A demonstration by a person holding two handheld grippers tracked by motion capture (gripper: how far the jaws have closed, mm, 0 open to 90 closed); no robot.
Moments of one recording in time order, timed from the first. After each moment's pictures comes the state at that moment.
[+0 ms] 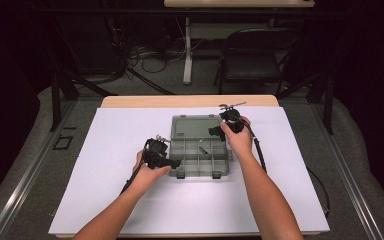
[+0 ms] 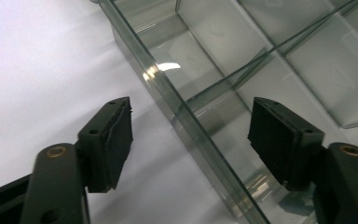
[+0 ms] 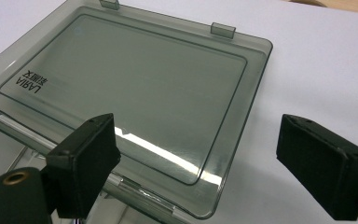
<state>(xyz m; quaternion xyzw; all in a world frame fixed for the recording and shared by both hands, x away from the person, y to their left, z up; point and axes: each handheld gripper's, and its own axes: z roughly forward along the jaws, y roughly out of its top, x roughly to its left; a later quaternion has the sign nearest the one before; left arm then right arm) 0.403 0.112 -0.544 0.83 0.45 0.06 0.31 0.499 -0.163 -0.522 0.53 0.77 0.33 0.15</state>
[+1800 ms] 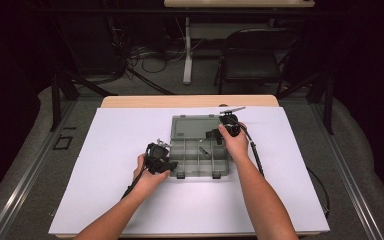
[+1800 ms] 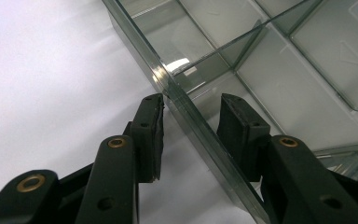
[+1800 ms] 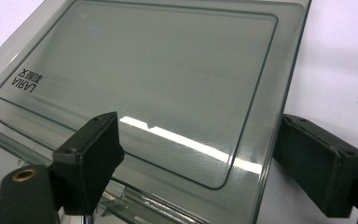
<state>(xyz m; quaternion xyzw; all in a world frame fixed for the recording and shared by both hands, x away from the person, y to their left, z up) 0.389 0.107 -0.548 0.84 0.45 0.09 0.30 0.505 -0.160 -0.549 0.57 0.74 0.34 0.08</state>
